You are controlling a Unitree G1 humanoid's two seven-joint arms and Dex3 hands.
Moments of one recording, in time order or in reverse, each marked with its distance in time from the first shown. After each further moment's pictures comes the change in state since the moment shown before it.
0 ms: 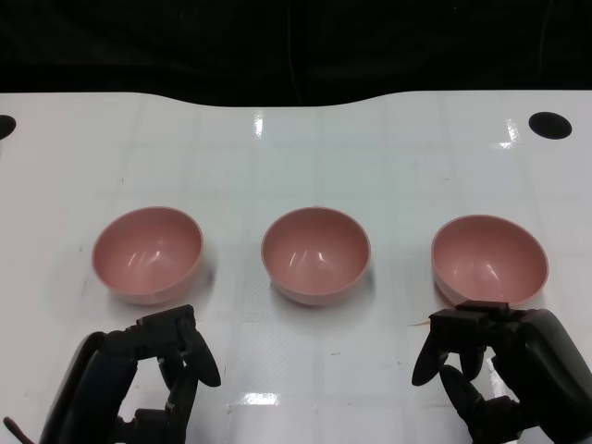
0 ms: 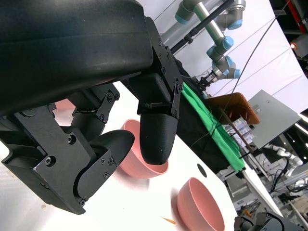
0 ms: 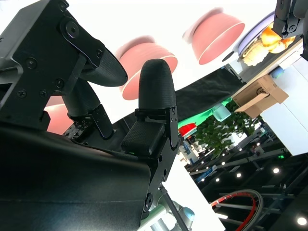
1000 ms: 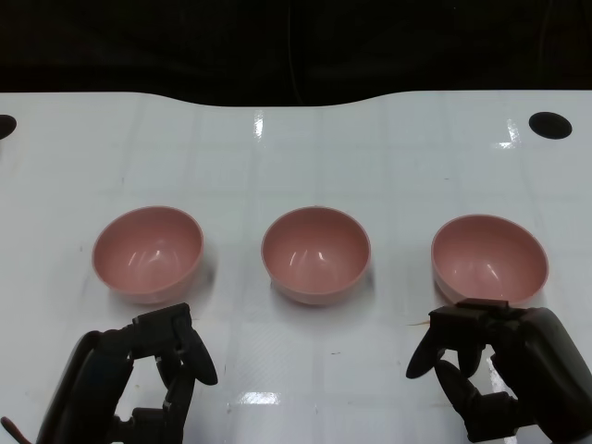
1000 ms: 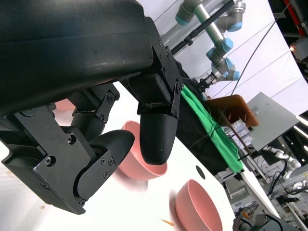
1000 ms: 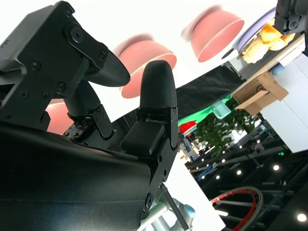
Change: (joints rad) left arm 0.000 0.006 0.000 0.001 -0.019 -0.001 0.000; right arm 0.000 0.011 0.000 -0.008 -0.003 0.011 -0.011
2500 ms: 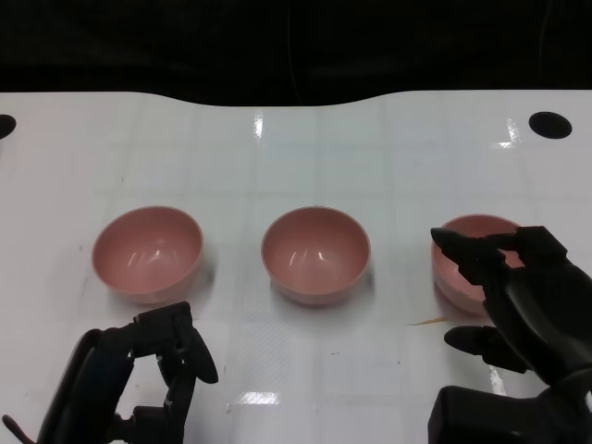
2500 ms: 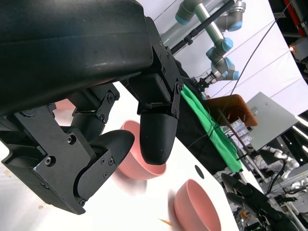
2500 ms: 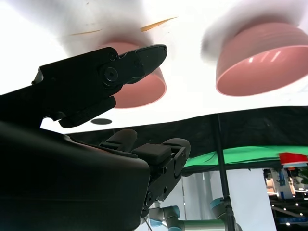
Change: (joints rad) left arm -0.009 0.005 -0.007 0.009 -0.011 0.000 0.000; right arm -0.060 -0.025 0.081 -0.288 -0.407 0.758 0.184
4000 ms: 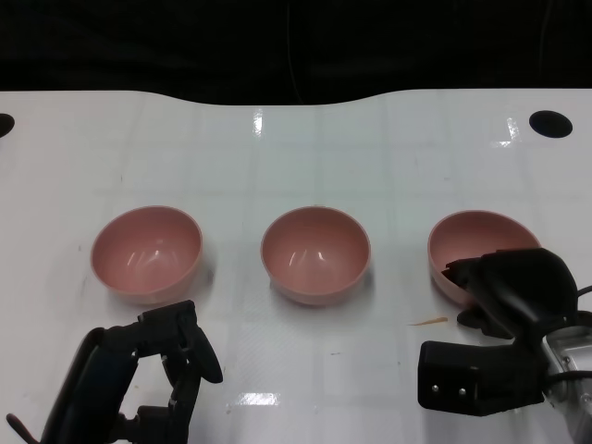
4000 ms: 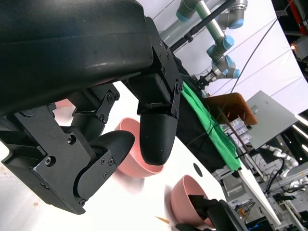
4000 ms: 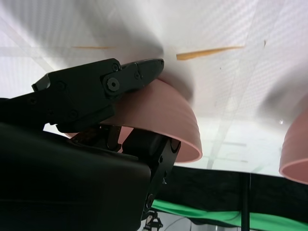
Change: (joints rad) left arm 0.012 0.001 -0.017 -0.042 -0.010 0.037 -0.001; right arm -0.391 -0.038 0.212 0.712 0.071 -0.023 -0.199
